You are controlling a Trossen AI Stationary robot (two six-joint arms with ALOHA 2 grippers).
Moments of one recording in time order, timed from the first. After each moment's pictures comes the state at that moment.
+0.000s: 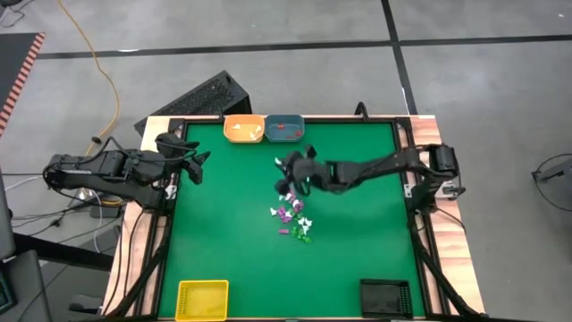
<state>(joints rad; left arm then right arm) -0.11 0.61 0.86 -0.72 -0.80 -0.50 -0.05 1.71 1.13 0.16 0.53 0.25</state>
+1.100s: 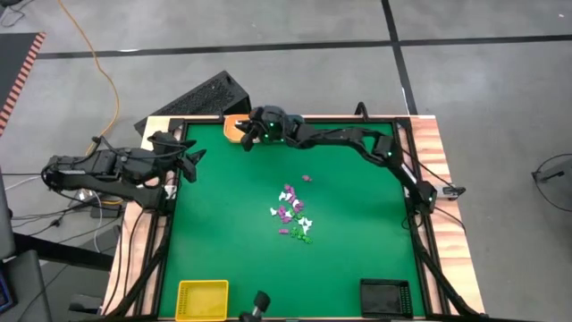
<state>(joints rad) -0.11 0.55 0.86 -0.71 -0.80 -0.49 -0.39 2.30 1.82 0.31 -0.01 0.20</state>
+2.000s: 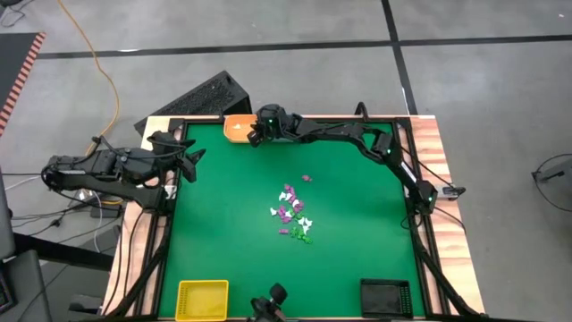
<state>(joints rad) -0.11 0.55 0.86 -0.72 -0.80 -0.48 -0.43 2.31 1.84 0.03 0.12 0.25</state>
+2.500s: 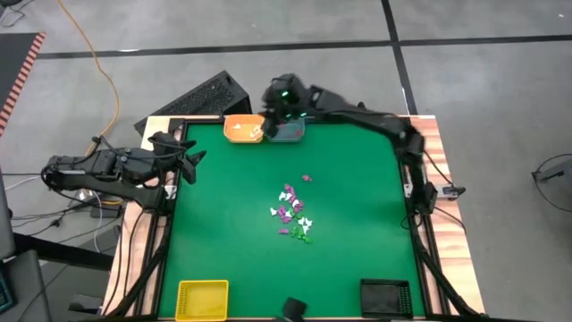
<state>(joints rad) -0.11 0.55 0.86 -0.72 -0.78 -0.46 -0.43 1.98 2.02 -0.55 0.00 -0.07</state>
